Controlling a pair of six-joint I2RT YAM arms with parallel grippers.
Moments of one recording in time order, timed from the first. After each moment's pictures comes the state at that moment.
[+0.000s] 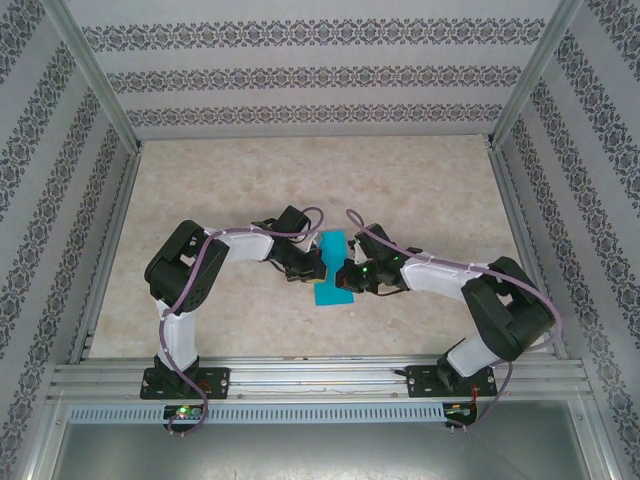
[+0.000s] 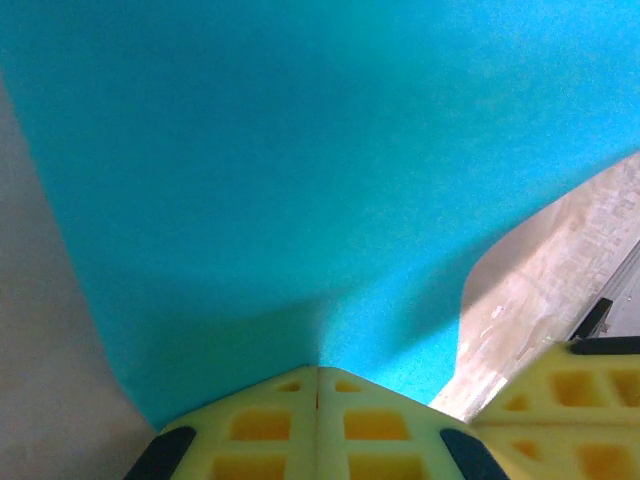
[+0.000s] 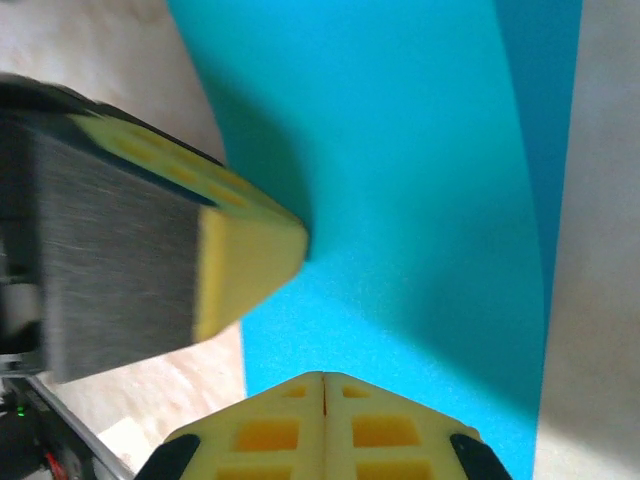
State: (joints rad) left arm -0.57 1.96 1.11 -0.33 0.66 -0.61; right arm 0.60 1.55 0.70 -0.19 -0.44 0.78
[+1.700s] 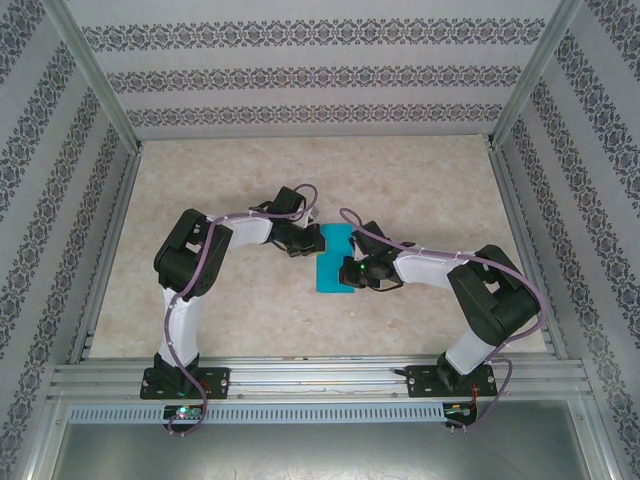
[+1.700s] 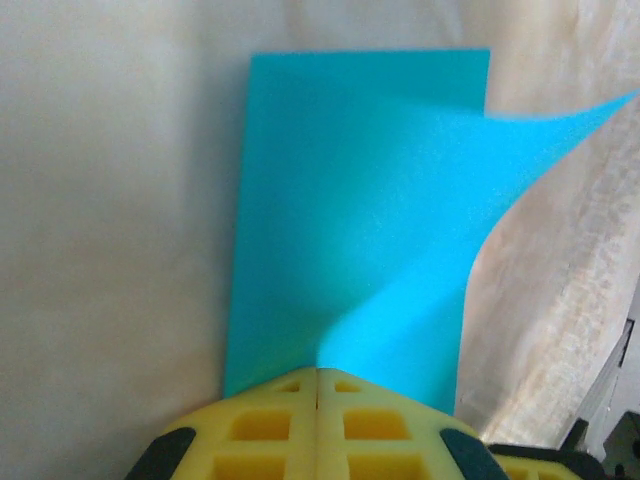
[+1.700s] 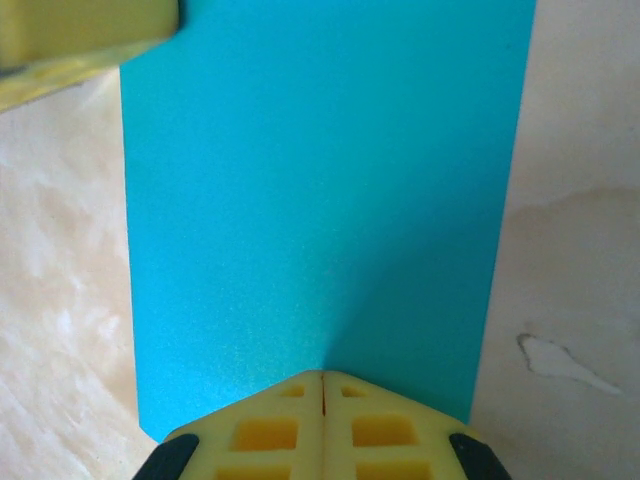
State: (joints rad) left arm -0.46 2.09 1.29 -0.24 0.59 -0.64; right arm 0.58 1.64 0.76 -0.22 -0.31 0.70
